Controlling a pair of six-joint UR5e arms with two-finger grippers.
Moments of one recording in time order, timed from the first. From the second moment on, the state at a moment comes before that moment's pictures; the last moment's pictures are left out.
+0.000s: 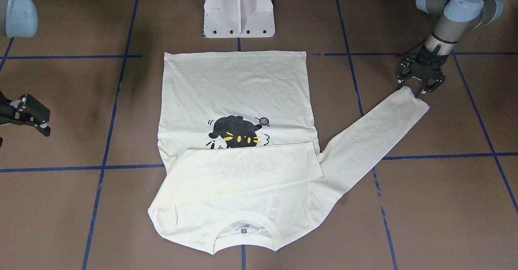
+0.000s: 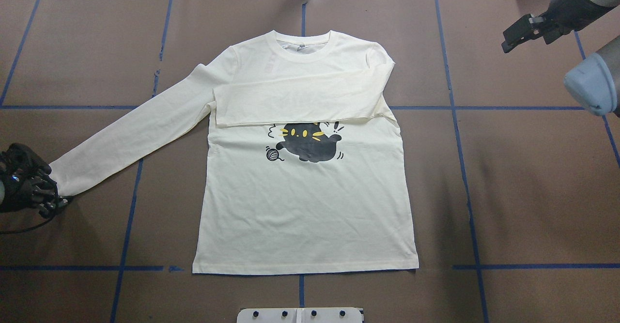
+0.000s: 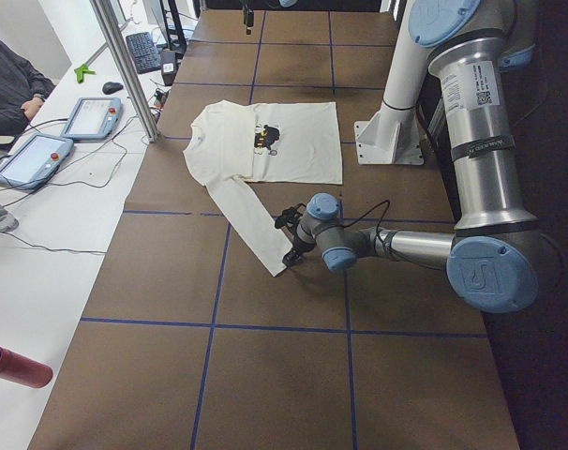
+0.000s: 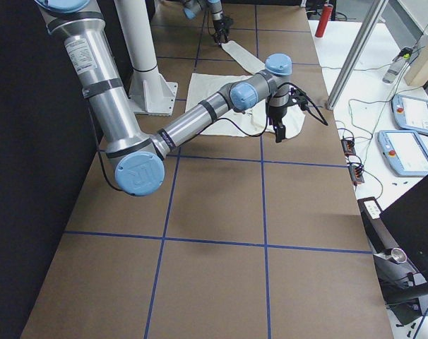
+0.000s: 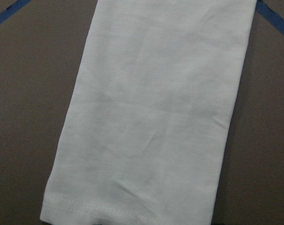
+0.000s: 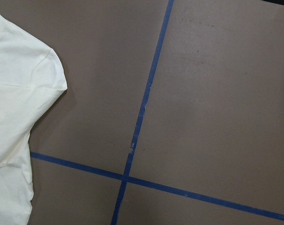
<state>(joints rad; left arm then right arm) -0.65 -1.31 -1.73 -2.53 -1.81 -0.46 1.17 -1.20 1.81 -1.62 2.20 0.43</state>
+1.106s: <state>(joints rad) -0.82 -1.47 -1.76 -2.35 -1.82 -0.39 1.17 -1.22 1.82 -1.62 2.20 0.44</state>
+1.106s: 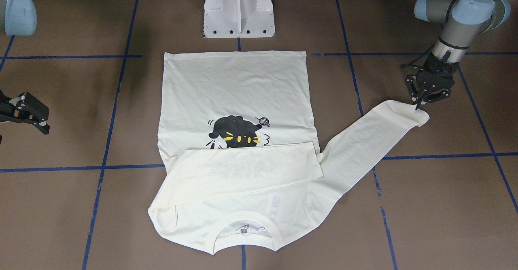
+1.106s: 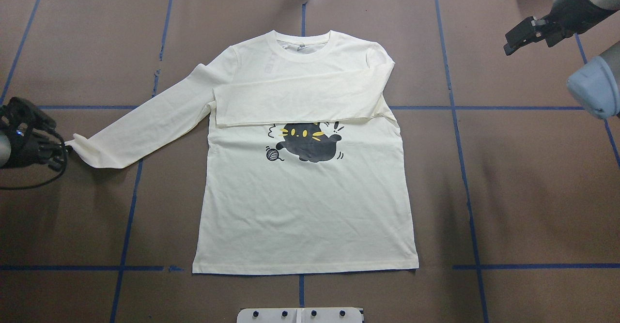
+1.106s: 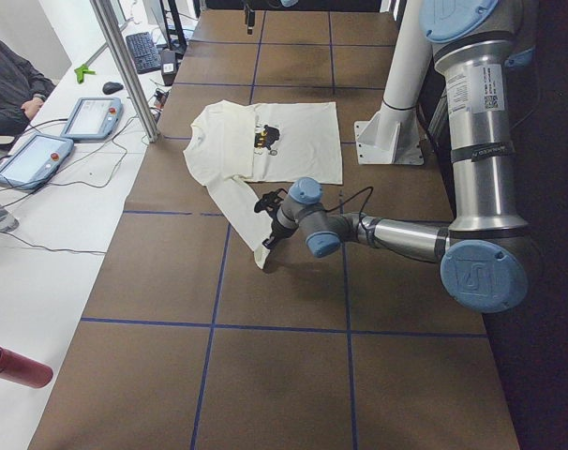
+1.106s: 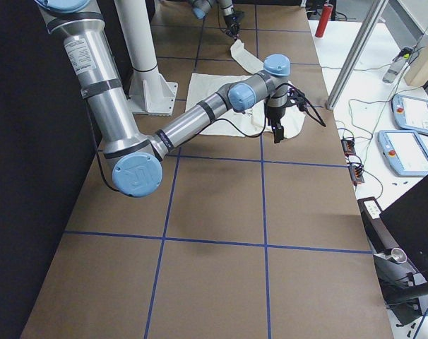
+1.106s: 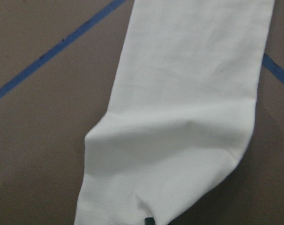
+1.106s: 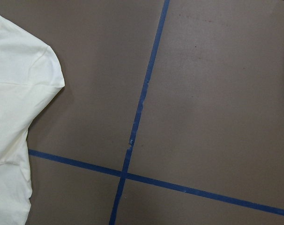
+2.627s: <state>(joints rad) -0.76 -2.59 -1.47 -1.61 -1.74 -0.64 1.17 -1.23 1.83 -1.62 2.20 0.44</state>
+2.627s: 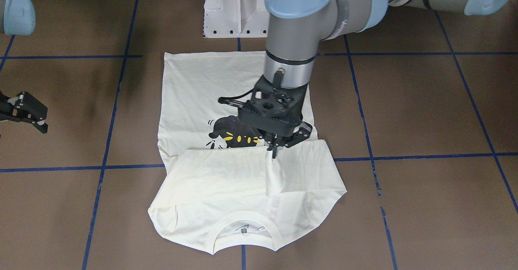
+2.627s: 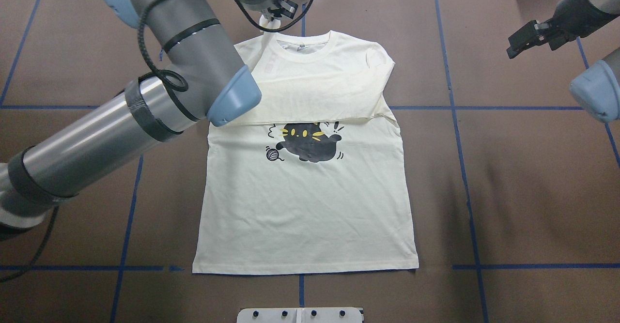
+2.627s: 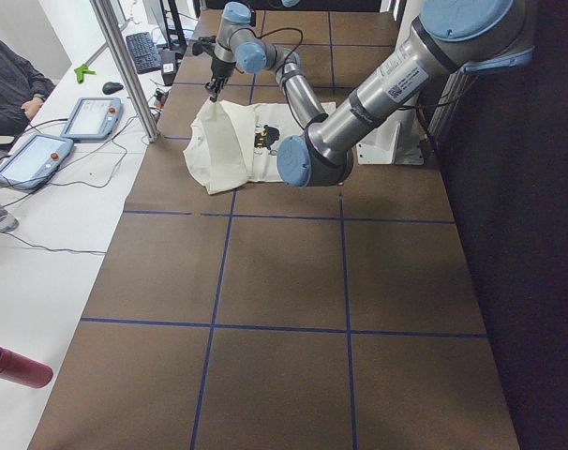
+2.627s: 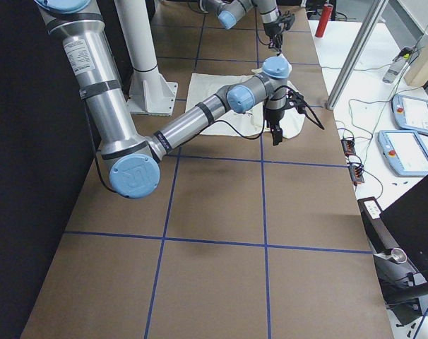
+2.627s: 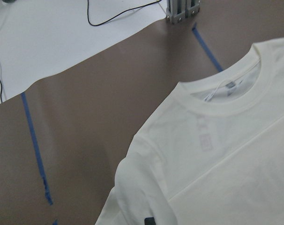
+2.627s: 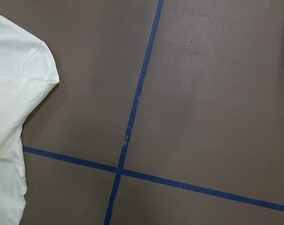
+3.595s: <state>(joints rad) -0.53 -2.69 -1.10 -2.02 -1.56 -0.80 1.17 -1.23 1.83 -1.62 2.19 0.47</state>
